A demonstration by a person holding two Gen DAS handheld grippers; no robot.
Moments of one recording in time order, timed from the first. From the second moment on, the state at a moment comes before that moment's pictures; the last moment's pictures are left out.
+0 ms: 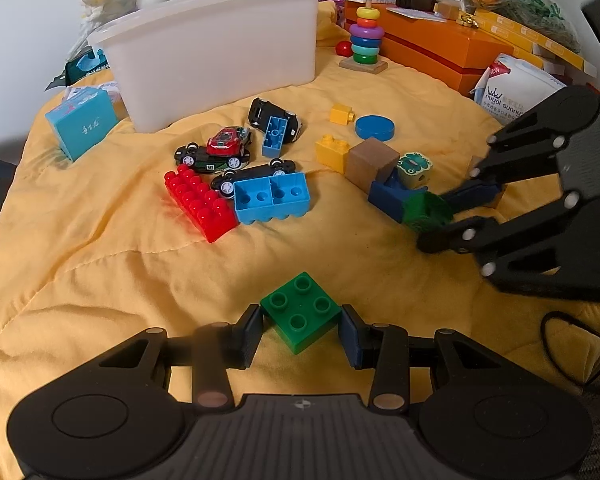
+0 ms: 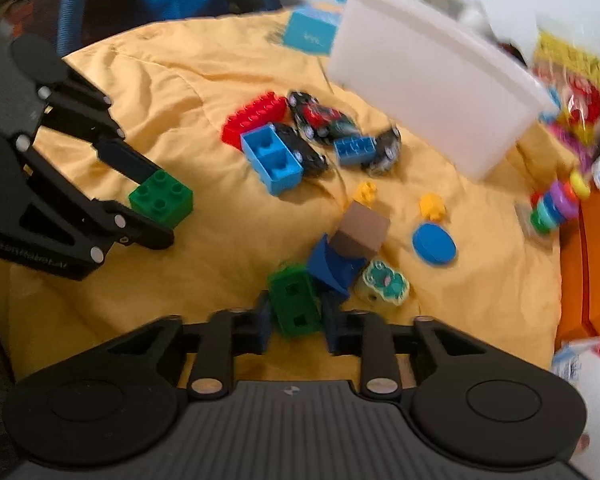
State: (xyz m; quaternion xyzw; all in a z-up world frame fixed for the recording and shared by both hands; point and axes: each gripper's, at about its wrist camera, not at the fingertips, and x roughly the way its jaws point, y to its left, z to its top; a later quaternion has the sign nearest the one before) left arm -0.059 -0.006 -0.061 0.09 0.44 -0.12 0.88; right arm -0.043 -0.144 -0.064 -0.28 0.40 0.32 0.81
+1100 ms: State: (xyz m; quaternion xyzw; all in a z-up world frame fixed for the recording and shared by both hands) left arm 0.140 0.011 0.081 0.12 0.25 -0.03 0.96; right arm 0.110 -0.130 0.074 -0.13 0.22 0.21 0.94
